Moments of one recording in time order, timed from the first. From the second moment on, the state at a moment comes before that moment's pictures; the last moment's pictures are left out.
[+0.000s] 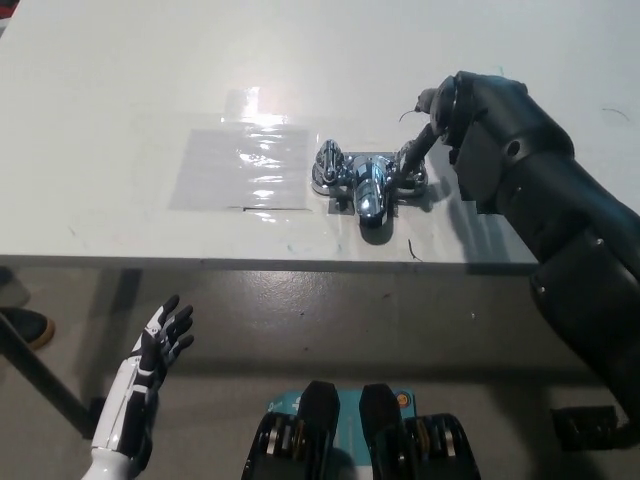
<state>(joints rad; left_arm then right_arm) 0.09 0.11 0.00 -0.22 -0.02 -0.05 -0.07 -1.41 -0.08 0.66 1.41 -0.53 0.39 0.39</state>
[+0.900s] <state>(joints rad) 0.09 0.11 0.00 -0.22 -0.02 -0.05 -0.08 -1.41 -0.12 0.72 1.43 -0.56 0.39 0.47</state>
